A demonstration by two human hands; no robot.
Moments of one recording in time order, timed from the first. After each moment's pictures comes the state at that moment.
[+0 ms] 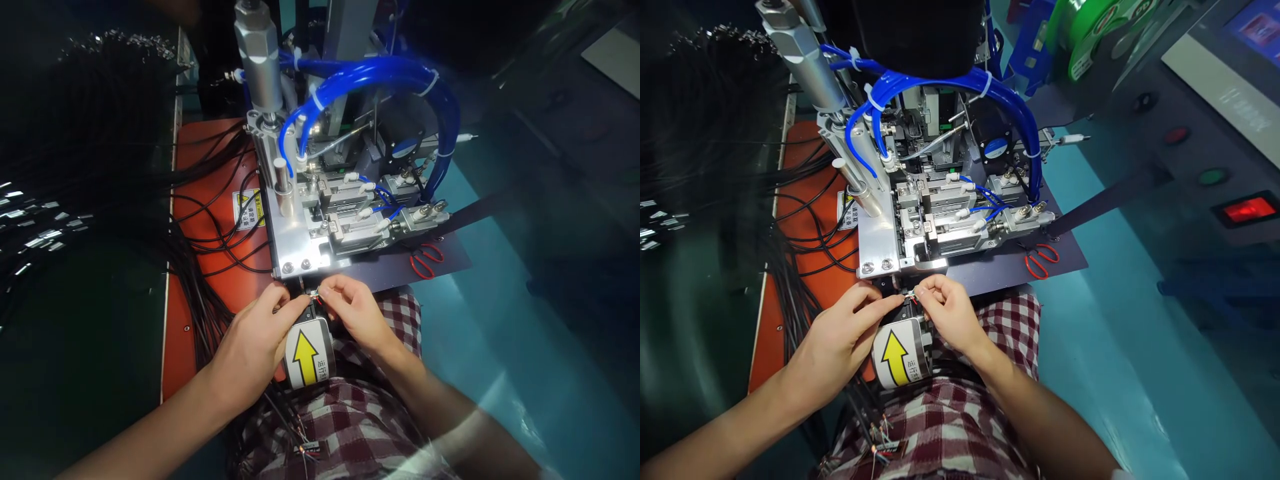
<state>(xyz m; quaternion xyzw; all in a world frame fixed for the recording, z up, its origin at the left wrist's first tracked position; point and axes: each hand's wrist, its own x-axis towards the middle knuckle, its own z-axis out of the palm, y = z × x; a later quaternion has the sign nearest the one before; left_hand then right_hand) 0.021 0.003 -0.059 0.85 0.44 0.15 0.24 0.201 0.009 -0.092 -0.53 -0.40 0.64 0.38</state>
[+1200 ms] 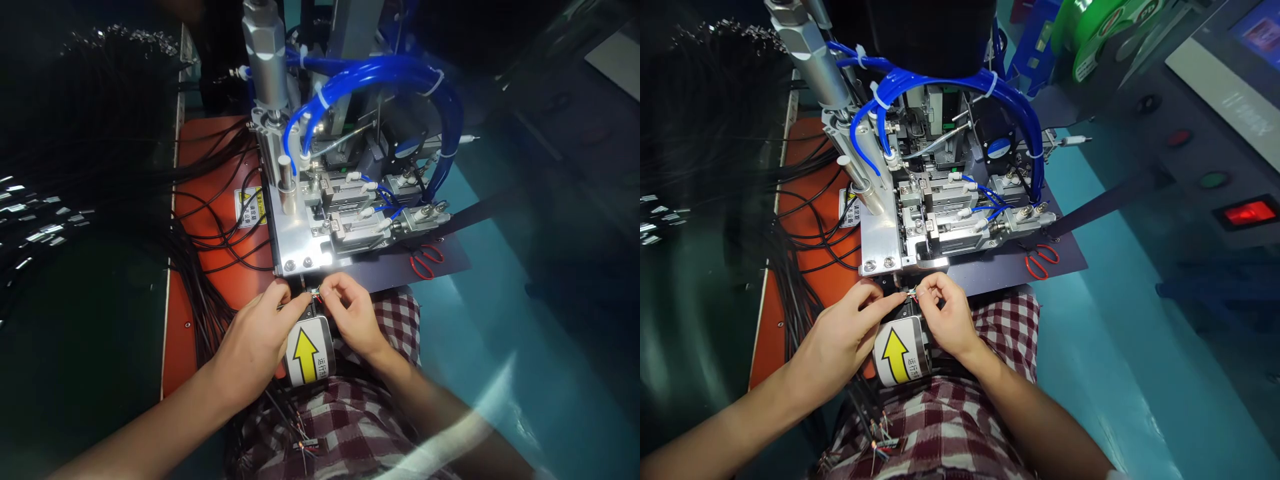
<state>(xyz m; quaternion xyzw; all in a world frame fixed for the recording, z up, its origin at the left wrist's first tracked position) 0.024 0.003 -0.058 0.87 0.44 0.12 0.19 0.193 0.002 -0.107 -0.55 -0.50 0.50 0.44</state>
